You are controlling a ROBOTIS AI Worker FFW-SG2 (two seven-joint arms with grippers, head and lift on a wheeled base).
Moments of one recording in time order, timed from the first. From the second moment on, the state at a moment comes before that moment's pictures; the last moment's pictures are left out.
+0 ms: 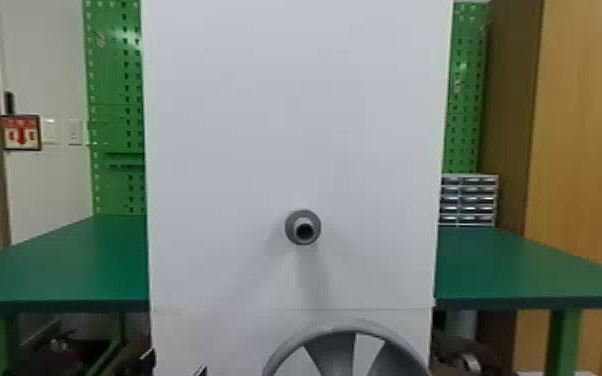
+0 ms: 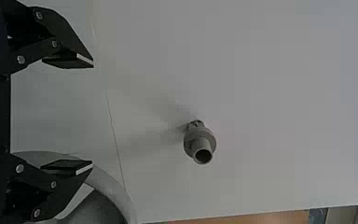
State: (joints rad) left arm 0.05 0.18 -0.06 -2.27 0.16 0.51 -0.20; right arm -0.11 -0.02 0.05 -1.77 -0.09 0.43 -0.17
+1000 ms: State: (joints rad) left arm 0.05 0.19 -0.06 -2.27 0.17 0.53 -0.20; right arm -0.34 -0.06 0.19 -1.79 -0.15 0.56 -0.21
